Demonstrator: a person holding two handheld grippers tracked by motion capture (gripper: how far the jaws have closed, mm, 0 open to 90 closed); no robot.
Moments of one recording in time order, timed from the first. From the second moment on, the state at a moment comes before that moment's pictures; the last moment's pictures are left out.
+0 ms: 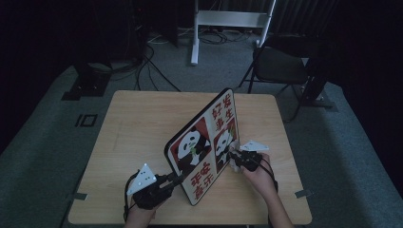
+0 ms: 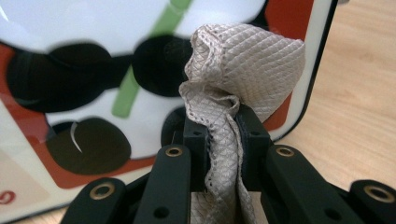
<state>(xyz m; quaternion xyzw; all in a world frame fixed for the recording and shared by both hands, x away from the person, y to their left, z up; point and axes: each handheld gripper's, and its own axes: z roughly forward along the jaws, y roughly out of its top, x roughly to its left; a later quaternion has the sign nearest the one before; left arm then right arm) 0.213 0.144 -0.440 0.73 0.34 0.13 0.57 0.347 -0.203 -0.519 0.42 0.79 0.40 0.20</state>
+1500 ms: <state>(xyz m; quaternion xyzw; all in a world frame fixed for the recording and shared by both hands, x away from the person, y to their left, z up) 0.213 0.144 -0.440 0.73 0.34 0.13 0.57 0.339 -0.183 -0.379 0.34 0.72 0.54 0.27</state>
